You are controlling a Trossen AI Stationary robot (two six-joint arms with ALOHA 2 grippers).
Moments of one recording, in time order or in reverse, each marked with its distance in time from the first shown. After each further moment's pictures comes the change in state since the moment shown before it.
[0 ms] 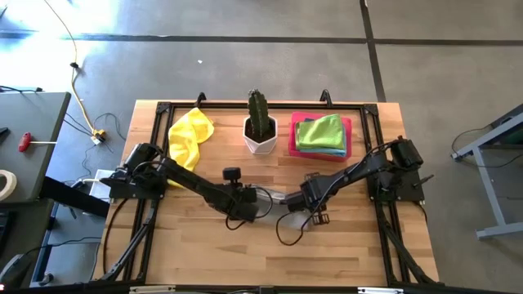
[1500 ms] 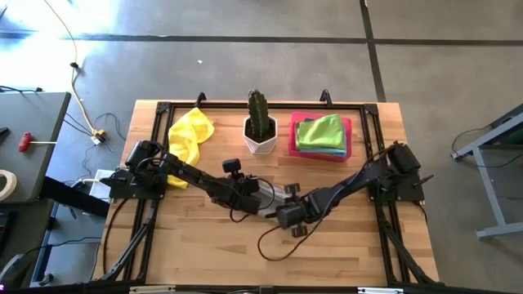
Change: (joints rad) left arm 0.066 0.000 0.001 0.020 -0.151 -0.057; right arm 0.101 0.040 0.000 0.488 0.230 -0.003
